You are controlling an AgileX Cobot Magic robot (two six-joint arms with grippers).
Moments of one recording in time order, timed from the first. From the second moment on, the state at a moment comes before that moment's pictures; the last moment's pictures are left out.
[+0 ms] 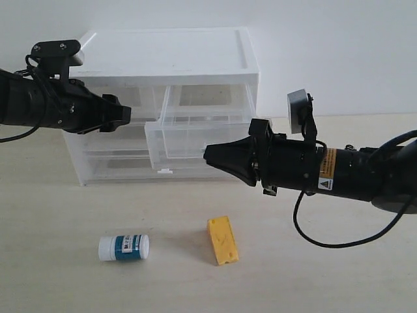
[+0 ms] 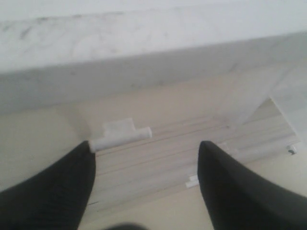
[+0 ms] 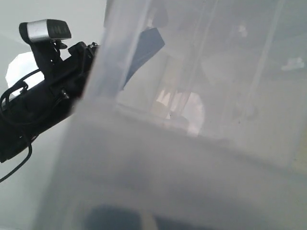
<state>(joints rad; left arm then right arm) -0.23 1.77 -1.11 -1.52 0.14 1.48 0.29 1.94 -0.85 -1.06 -1.20 1.62</state>
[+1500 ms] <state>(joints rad) -0.23 1.77 -1.11 -1.52 0.12 1.48 0.44 1.88 -0.85 -1.40 -0.56 1.55</state>
